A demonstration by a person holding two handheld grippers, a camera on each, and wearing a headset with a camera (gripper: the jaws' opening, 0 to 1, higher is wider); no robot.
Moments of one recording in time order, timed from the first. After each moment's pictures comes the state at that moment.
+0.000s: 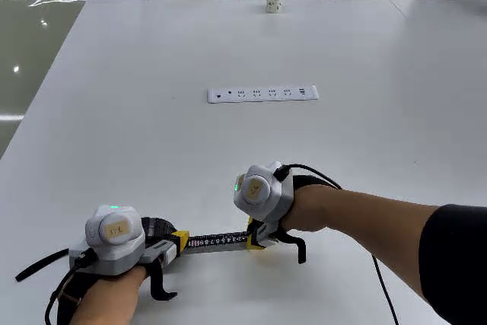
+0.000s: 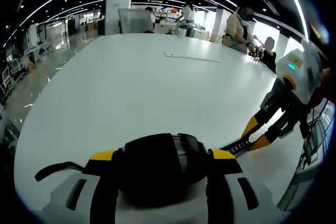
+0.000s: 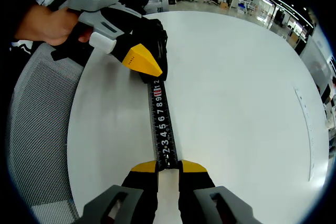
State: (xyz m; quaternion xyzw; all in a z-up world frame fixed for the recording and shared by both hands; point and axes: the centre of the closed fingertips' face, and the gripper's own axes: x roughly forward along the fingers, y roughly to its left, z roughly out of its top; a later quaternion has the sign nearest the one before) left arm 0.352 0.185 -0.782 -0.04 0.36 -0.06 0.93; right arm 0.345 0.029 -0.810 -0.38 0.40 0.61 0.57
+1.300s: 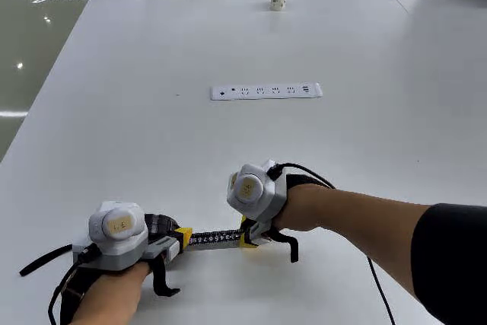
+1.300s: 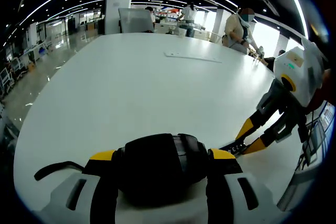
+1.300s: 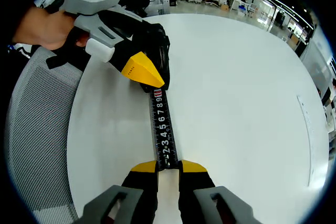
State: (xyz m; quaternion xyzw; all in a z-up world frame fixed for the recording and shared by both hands) left arm 0.352 0.185 -0.782 -0.04 0.36 -0.06 0.93; right arm 0.343 0.047 -0.810 -0.38 0.39 0.62 0.57
